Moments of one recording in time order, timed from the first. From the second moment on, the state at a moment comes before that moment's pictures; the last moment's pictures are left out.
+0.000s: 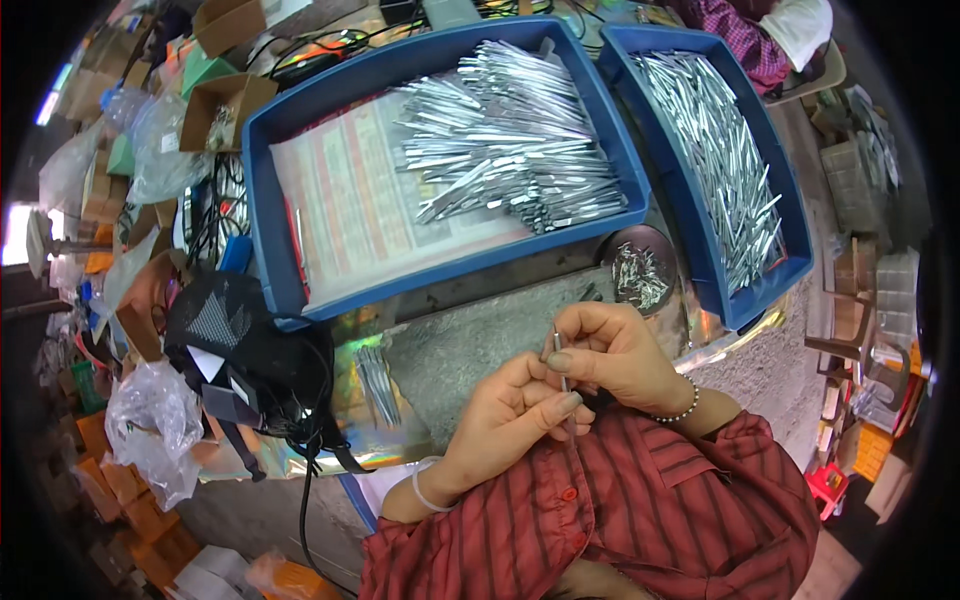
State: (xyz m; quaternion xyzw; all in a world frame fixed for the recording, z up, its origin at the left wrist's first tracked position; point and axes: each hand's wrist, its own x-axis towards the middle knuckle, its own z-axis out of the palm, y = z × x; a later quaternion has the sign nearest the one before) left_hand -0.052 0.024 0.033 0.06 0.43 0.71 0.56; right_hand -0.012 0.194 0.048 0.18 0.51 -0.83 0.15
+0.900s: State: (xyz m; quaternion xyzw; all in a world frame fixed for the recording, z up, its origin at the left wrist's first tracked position) left_hand -0.049 0.061 0.035 0.00 0.41 0.65 0.64; right_hand 0.013 0.231 0.030 0.18 0.46 -0.86 0.16
